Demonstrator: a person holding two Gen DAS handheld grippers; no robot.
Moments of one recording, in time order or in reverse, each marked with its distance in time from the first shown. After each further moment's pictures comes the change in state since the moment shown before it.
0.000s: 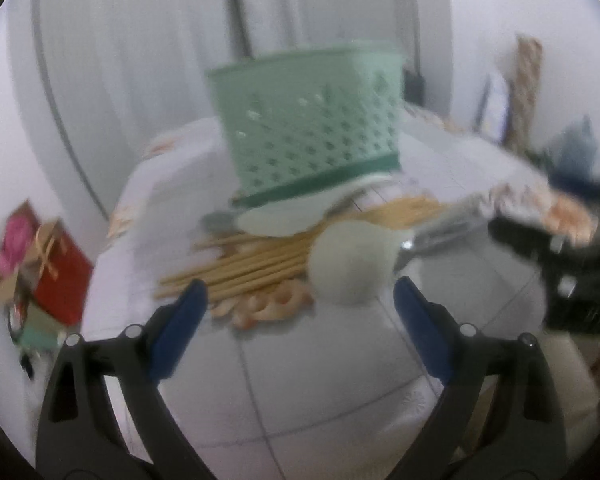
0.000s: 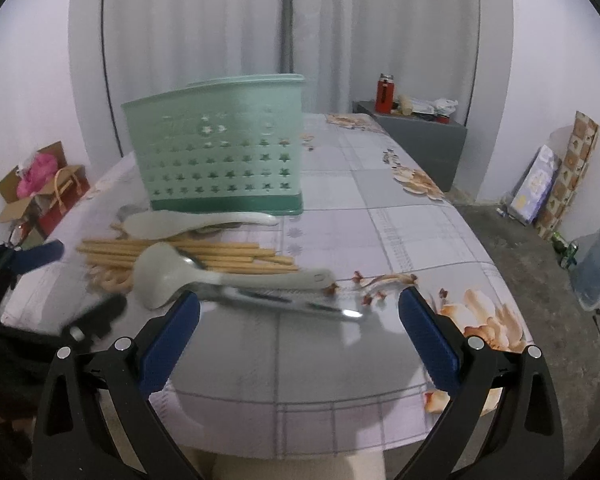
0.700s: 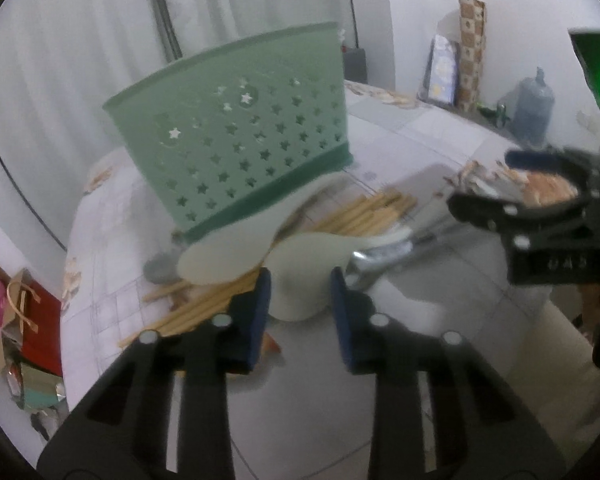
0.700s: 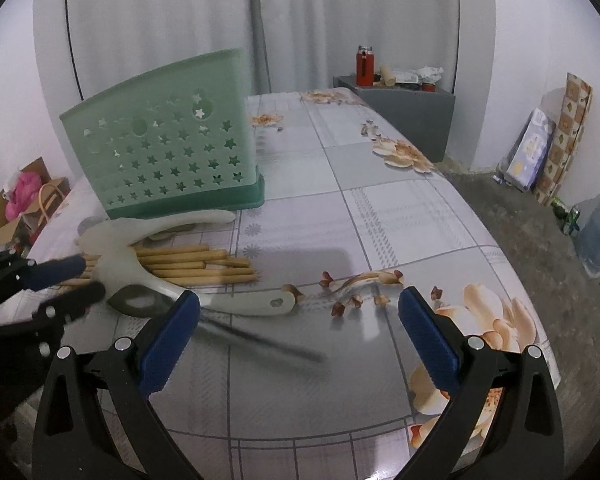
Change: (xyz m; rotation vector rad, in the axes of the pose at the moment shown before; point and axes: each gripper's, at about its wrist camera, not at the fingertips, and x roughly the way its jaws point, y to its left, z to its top) left arm 0.026 -0.006 0.025 0.120 0.034 -0.157; right arm 0.038 -0.030 0.006 0.095 0.071 -0.002
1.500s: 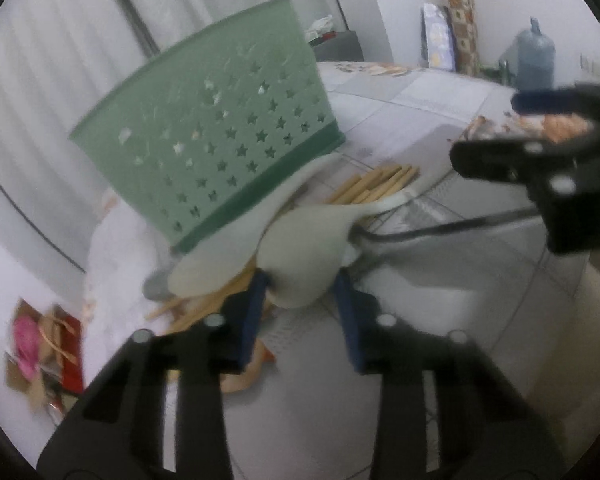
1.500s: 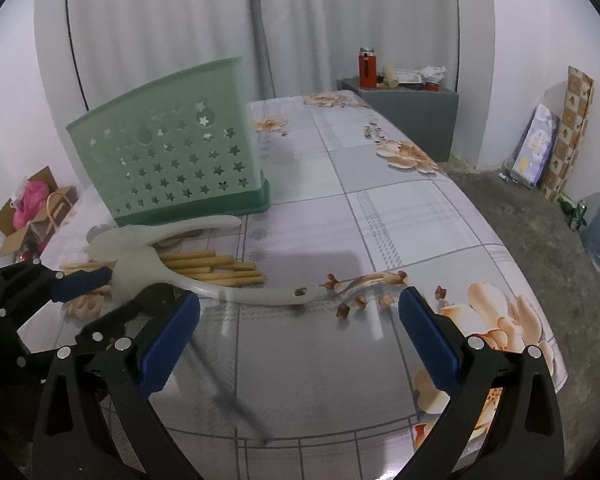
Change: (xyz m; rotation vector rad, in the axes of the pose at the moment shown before) left arm 0.015 -0.033 -0.006 0.214 0.023 0.133; right arm -0.003 -0.003 0.000 0.026 -0.013 0.031
